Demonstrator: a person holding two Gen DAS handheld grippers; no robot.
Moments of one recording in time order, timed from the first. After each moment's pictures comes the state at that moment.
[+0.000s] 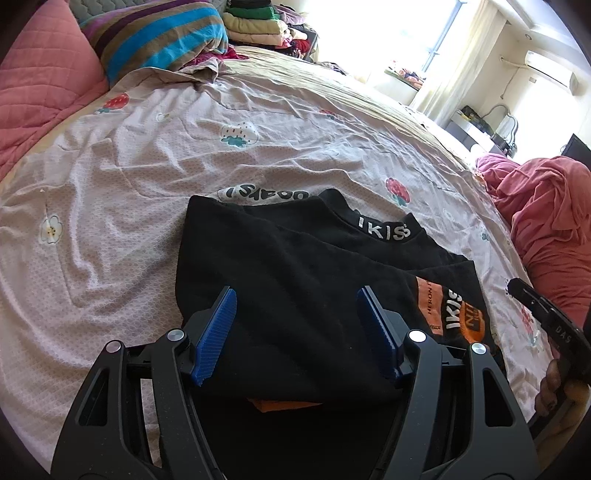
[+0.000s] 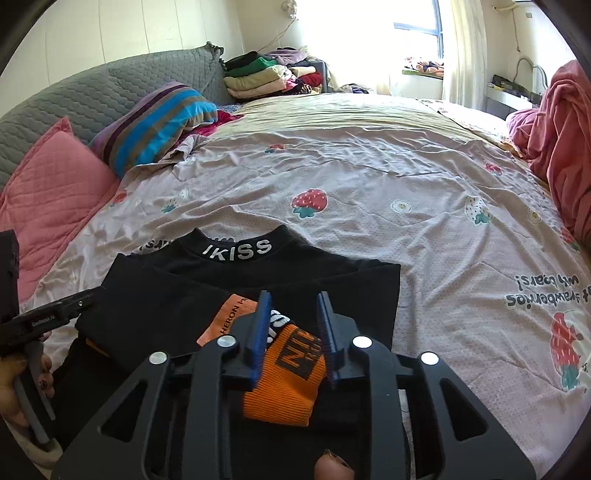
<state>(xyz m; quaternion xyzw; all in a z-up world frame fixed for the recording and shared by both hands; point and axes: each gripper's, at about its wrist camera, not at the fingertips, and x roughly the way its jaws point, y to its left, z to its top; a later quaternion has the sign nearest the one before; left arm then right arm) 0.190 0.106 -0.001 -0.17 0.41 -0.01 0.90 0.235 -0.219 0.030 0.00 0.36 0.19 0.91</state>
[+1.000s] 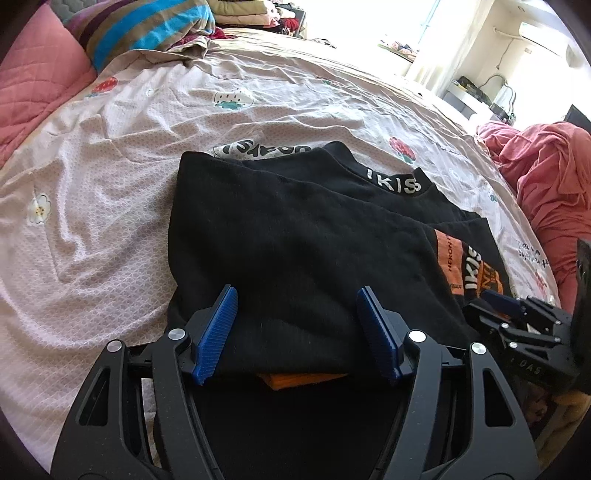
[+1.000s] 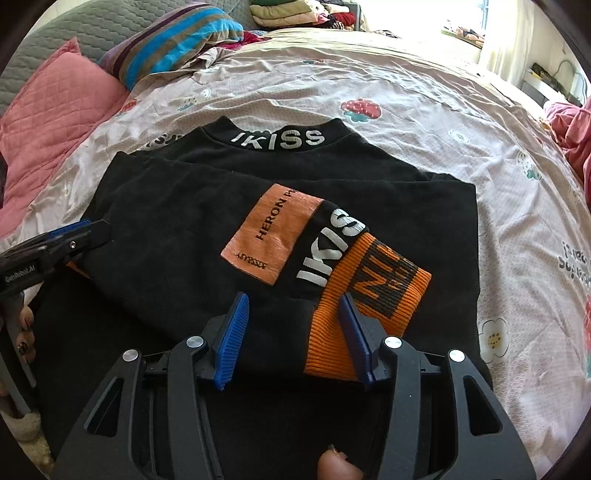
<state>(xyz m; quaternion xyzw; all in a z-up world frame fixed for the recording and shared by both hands) 0.186 0.100 -0.032 -0.13 0.45 -0.02 0.89 0.224 -0.160 -0.038 -0.08 0.47 0.22 0.85</state>
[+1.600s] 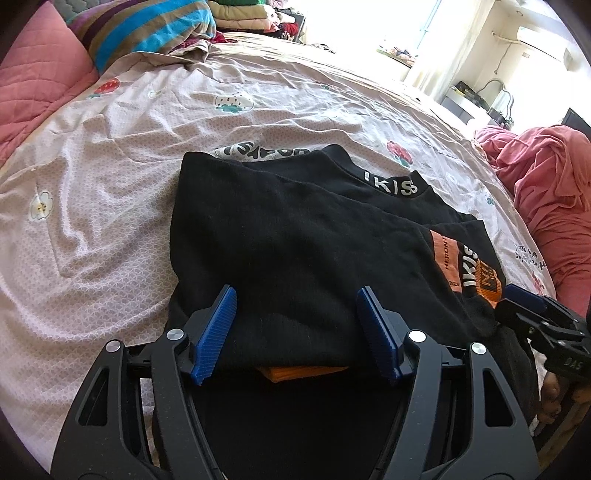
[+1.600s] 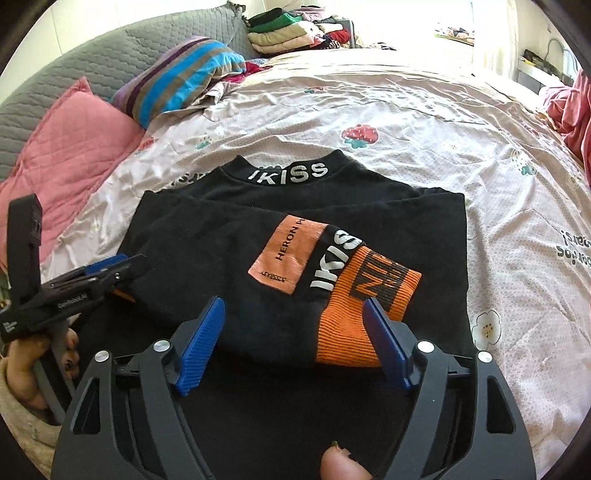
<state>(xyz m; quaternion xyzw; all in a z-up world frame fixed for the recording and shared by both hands) 0.179 0.101 -0.031 -0.14 0.43 -0.03 0.89 0.209 -0.181 -0.007 -0.01 0.44 0.24 0.86</state>
